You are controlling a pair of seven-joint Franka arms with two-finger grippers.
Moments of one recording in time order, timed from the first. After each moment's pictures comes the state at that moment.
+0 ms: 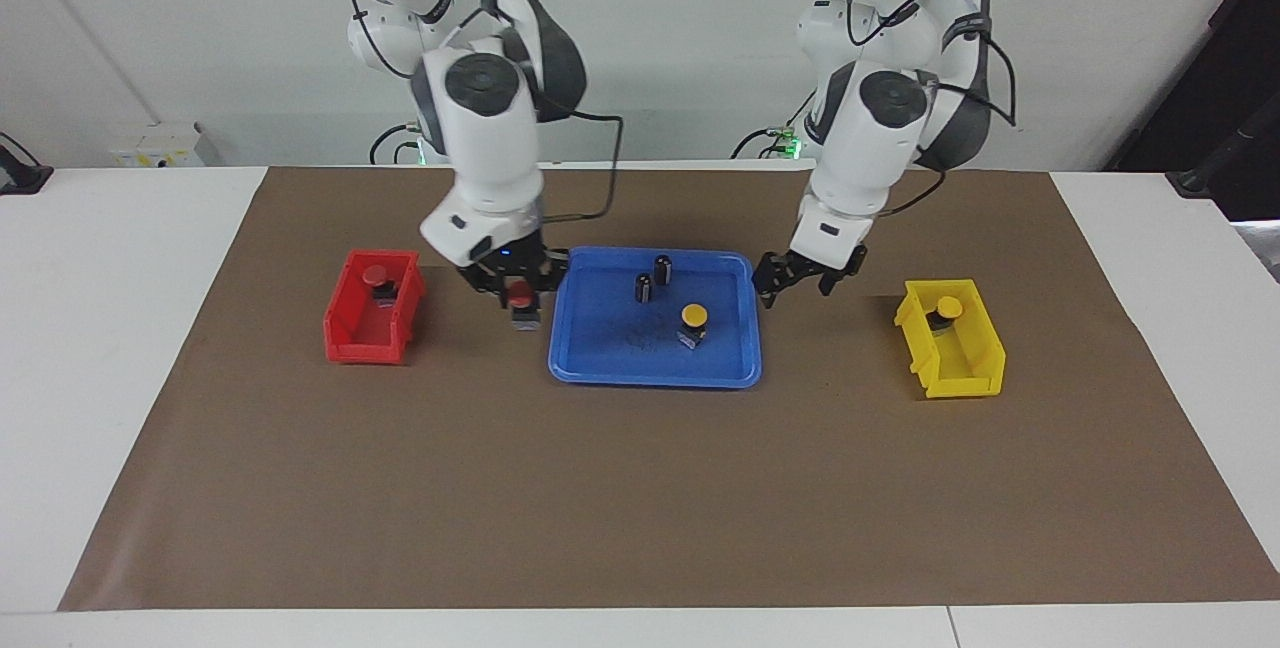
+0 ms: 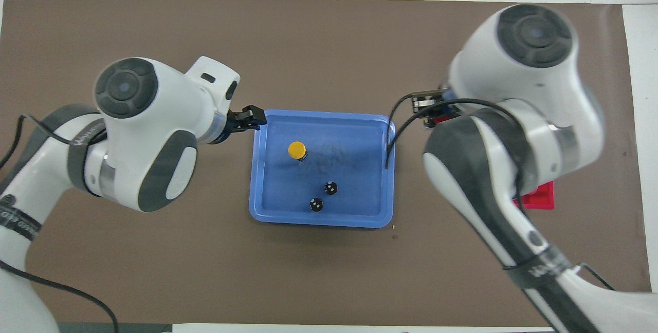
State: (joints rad) left arm -0.53 0.16 -0.01 -1.90 -0.07 2.12 -0.71; right arm 0.08 0.11 0.14 -1.73 -0.05 1.81 0.18
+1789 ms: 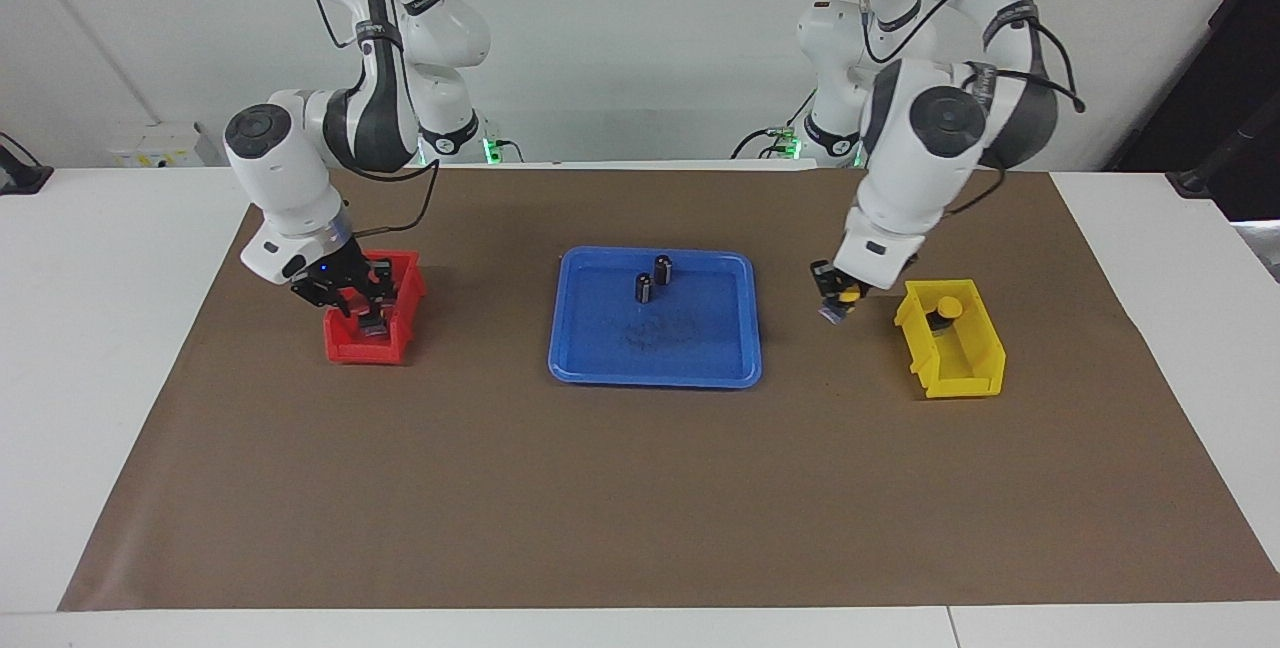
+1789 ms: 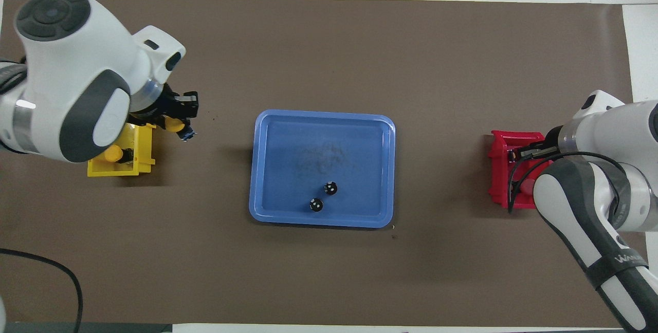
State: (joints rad) left arm -0.29 0.19 0.05 -1.70 0.02 1.77 -0.31; right arm -0.22 -0.02 0.15 -2.29 -0.02 2.30 -0.25
